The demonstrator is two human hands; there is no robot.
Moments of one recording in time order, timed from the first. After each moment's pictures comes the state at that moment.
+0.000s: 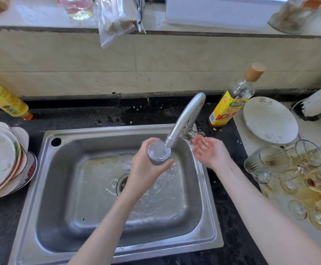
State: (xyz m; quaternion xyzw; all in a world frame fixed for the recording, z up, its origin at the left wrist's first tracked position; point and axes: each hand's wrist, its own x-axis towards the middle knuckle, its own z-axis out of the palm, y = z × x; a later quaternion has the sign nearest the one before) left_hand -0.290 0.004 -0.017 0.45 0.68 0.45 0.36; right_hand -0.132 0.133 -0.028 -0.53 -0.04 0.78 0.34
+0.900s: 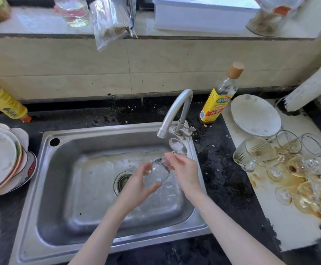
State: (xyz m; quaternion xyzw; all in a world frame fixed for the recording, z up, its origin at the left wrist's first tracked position) left_hand -0.289 -0.048 -0.072 0.51 0.70 0.29 0.40; right_hand -0.155 0.022 -0.030 -0.56 -0.50 0.58 0.33
